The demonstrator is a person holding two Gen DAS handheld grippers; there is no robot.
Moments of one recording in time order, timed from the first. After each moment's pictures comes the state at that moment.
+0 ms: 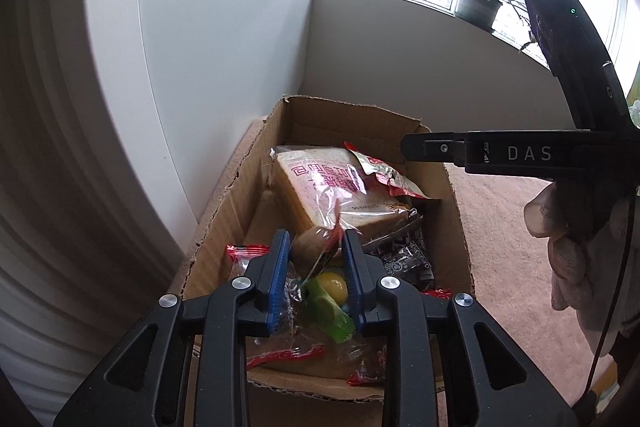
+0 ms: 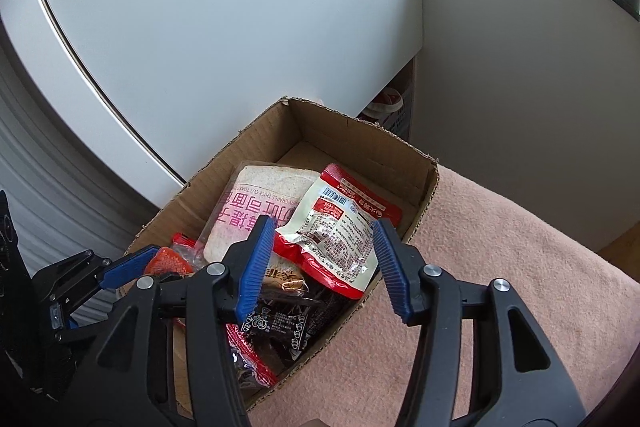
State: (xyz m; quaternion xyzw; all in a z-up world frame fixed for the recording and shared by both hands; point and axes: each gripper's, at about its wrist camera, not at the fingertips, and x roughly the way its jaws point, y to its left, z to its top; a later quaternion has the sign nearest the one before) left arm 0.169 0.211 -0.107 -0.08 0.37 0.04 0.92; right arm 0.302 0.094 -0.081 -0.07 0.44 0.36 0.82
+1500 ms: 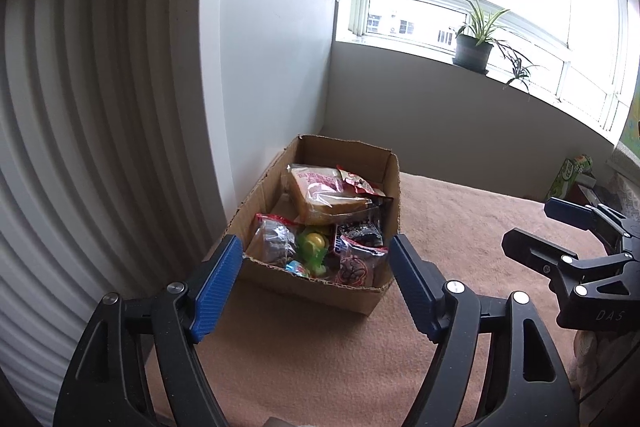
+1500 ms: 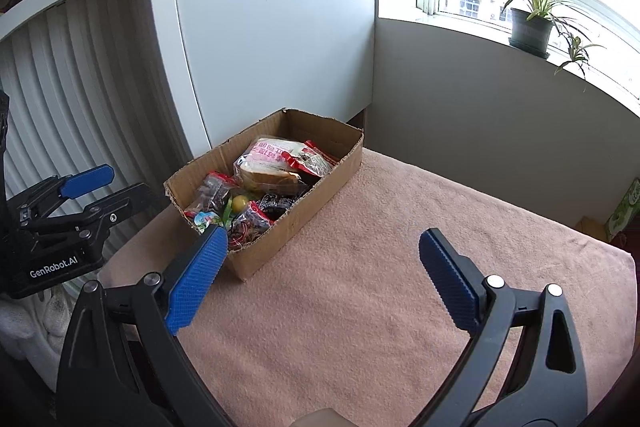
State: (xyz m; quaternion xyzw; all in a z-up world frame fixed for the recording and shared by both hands) left arm 0.044 0.158 -0.053 -0.07 0.29 0.11 0.95; right arm 0.101 -0.011 -0.042 -0.09 0.31 0.29 0.90
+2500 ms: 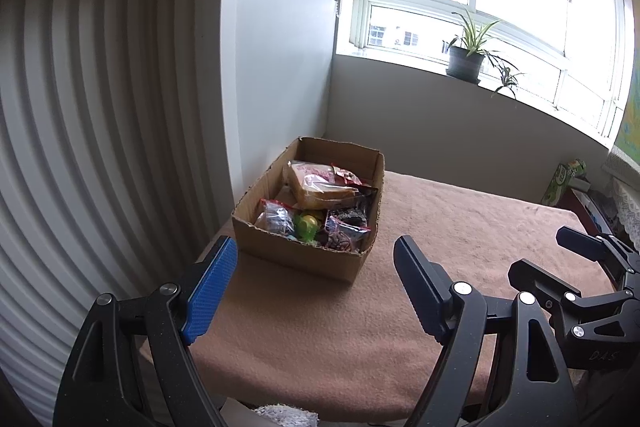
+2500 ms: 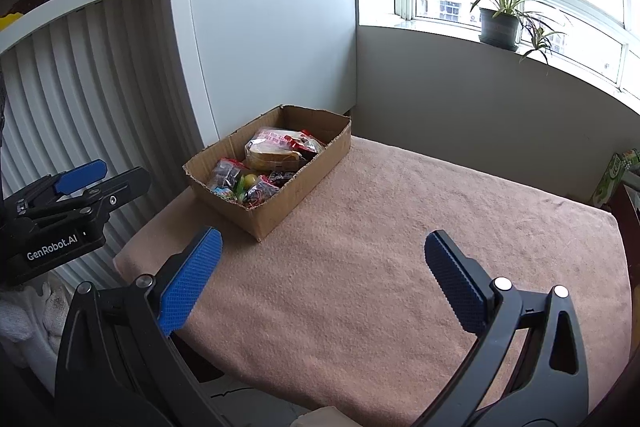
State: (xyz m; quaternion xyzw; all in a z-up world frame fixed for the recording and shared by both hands) left arm -0.003 0.133 -0.044 -0.08 0.27 0.12 0.95; right arm 0.038 -0.042 -0.041 -0.07 0.30 0.27 0.91
